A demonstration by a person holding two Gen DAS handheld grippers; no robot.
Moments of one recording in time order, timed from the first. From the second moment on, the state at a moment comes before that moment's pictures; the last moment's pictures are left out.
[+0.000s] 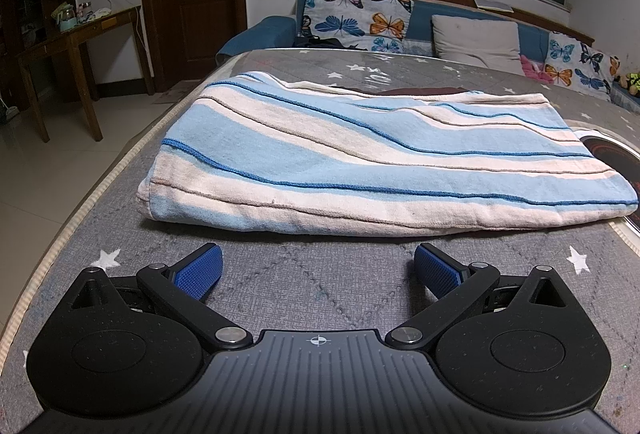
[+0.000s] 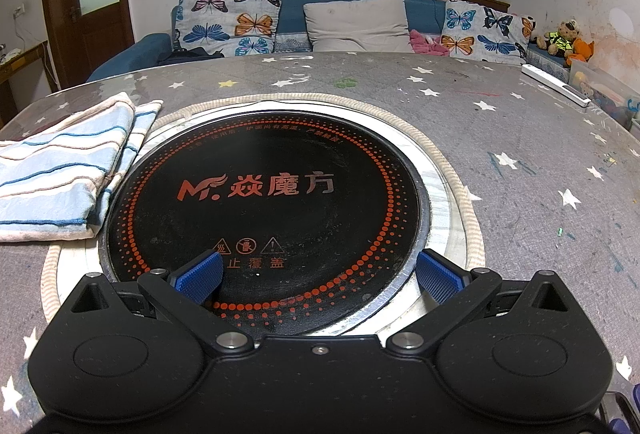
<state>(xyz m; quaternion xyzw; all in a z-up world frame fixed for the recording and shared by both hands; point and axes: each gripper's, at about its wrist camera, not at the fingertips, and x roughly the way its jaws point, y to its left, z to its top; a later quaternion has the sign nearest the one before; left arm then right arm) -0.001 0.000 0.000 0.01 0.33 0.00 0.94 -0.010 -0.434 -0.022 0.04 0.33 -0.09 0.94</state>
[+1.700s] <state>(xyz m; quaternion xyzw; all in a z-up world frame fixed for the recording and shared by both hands) 0.002 0.006 0.004 0.01 0.34 -0.02 0.94 -0.007 -0.431 -0.019 0.05 0.34 -0.09 0.93</state>
